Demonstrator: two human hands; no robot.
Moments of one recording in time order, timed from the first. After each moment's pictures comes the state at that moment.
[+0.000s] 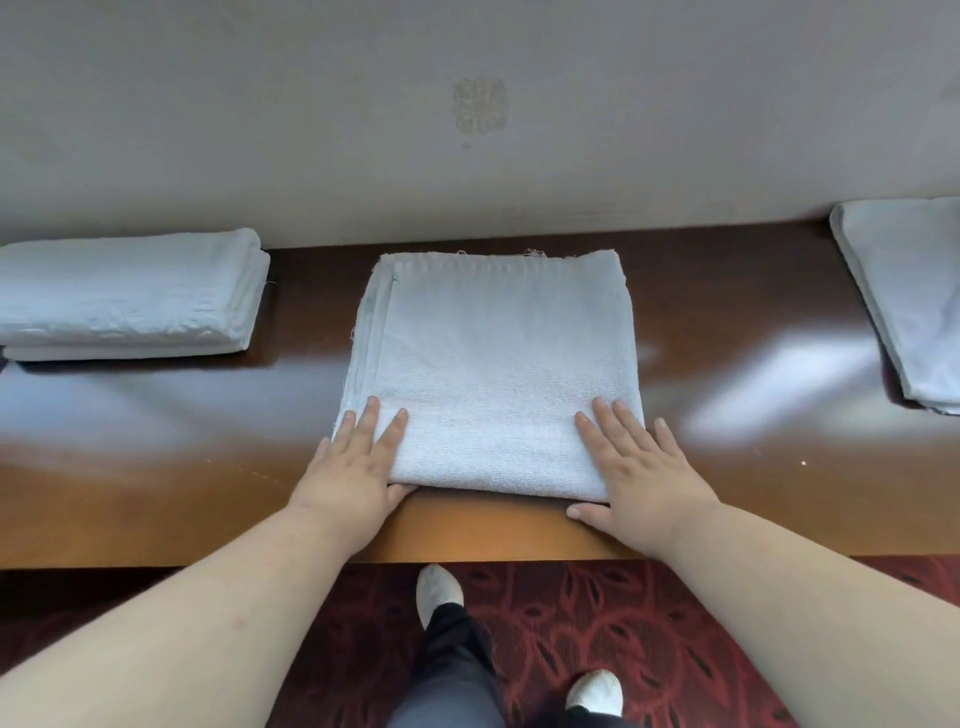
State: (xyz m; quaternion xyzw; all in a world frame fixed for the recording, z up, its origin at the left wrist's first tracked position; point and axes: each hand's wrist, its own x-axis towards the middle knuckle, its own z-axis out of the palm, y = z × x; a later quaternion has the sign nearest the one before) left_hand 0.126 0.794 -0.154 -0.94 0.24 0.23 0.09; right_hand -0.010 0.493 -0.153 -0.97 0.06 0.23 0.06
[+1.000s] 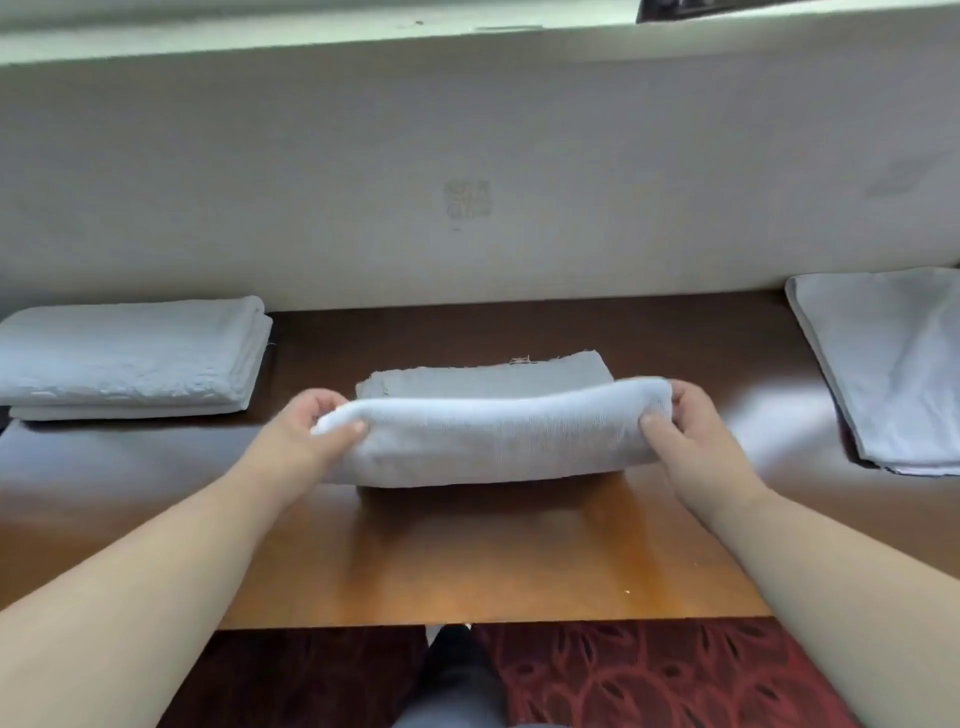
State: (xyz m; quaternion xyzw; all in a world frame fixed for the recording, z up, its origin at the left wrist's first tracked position) left_hand 0.182 0.780 -0.040 -0.88 0.01 0.21 -0.42; right_hand 0.021 0.441 -0.062 -0.79 0.29 -0.08 0.54
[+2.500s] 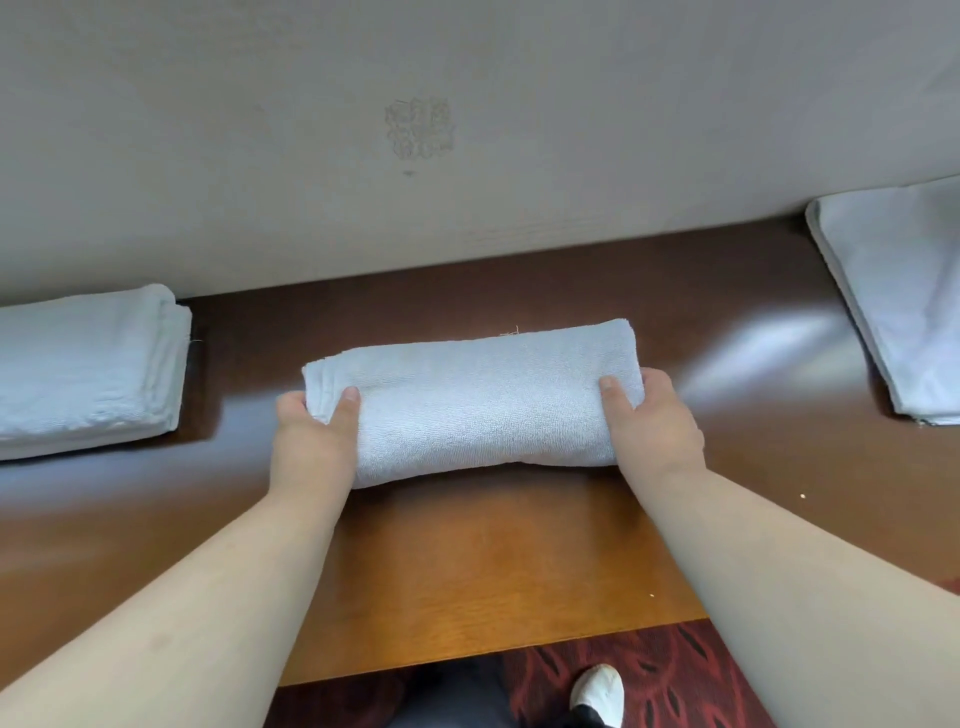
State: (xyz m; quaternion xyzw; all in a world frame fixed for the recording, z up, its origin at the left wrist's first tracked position) left_hand 0.227 0.717 -0.127 -0.90 -0.17 0.14 -0.37; right_hand 0.085 0.453 -0.143 -0.79 0.50 0.03 0.35
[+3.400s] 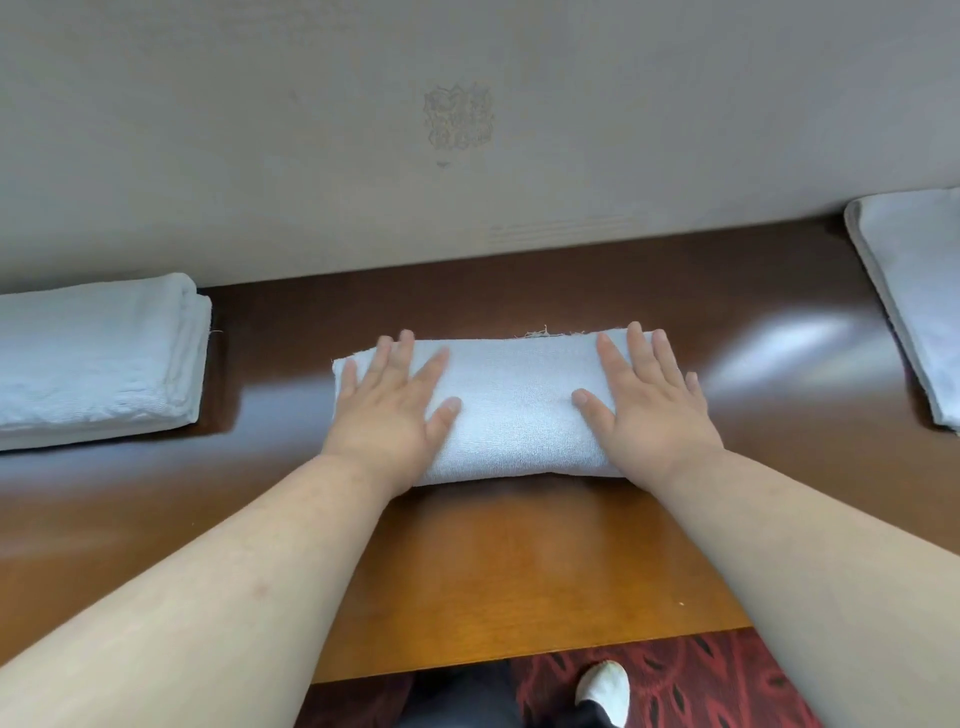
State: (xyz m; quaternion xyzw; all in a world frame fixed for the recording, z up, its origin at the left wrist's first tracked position) left_hand 0.246 0.704 -0.140 -0.94 0.30 0.18 0.02; right_hand 0.108 0.461 -0.137 -0.94 0.25 0.15 0.15
